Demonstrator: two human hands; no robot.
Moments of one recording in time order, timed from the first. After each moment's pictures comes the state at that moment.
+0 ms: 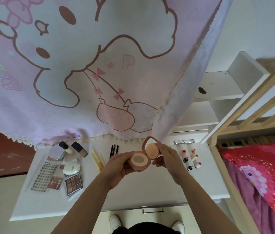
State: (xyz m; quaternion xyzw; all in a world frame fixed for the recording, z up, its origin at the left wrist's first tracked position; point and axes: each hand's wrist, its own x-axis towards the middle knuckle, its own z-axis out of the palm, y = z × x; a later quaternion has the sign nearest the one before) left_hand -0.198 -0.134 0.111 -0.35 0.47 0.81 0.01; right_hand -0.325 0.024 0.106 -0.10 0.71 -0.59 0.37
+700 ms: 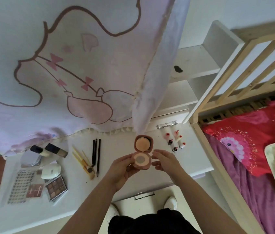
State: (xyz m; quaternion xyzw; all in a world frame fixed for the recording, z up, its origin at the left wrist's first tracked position) left_hand -0.222 -0.087 0.038 -0.40 0.40 0.82 0.07; right_hand -0.323 0.081 0.041 0.06 0.72 -0.56 0.40
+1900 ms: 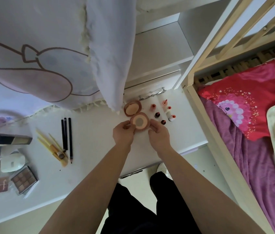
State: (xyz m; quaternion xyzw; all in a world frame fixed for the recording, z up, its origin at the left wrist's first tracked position) left_hand -0.334 -0.029 -0.078 -0.54 0.61 0.58 0.02; right_hand -0.366 0.094 -0.062 0.09 0.79 -0.52 0.29
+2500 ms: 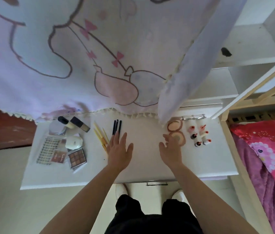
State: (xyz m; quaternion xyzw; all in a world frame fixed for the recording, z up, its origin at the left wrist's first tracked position) left_hand -0.183 -0.131 -0.013 -0.39 0.88 0.26 0.07; right_hand -0.311 0.024 -0.015 -0.07 0.87 -0.39 0.28
